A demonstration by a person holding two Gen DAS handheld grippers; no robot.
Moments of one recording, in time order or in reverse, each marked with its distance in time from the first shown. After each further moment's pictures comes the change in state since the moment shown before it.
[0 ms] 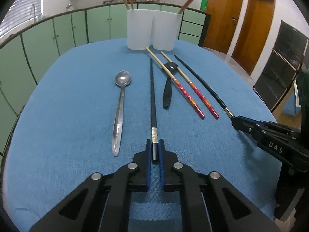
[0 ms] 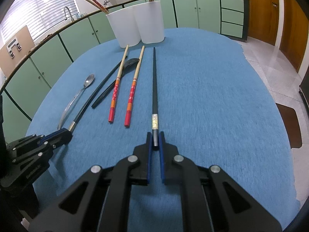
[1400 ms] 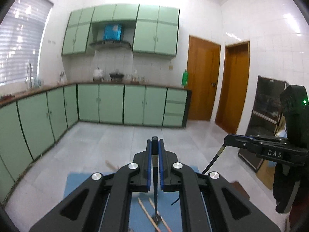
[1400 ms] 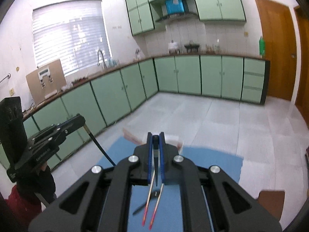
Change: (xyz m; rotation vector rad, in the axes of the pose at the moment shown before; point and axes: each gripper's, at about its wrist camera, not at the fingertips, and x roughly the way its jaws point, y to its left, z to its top) left arm -0.183 -0.011 0.263 0.085 -0.586 -0.091; right arm -0.199 0.023 0.287 -0.162 -0.409 0.145
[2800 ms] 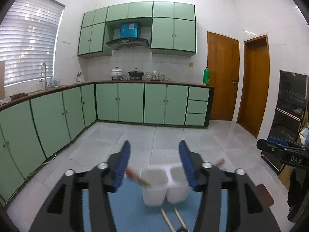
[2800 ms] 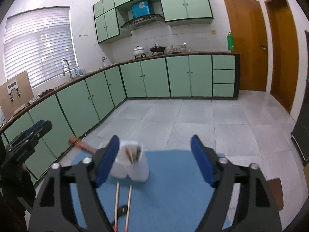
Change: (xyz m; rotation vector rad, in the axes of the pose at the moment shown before) left arm 0.073 0.029 -0.056 -0.009 0.029 0.157; right arm 0.055 -0.068 -0.097 0.129 -0.006 -0.224
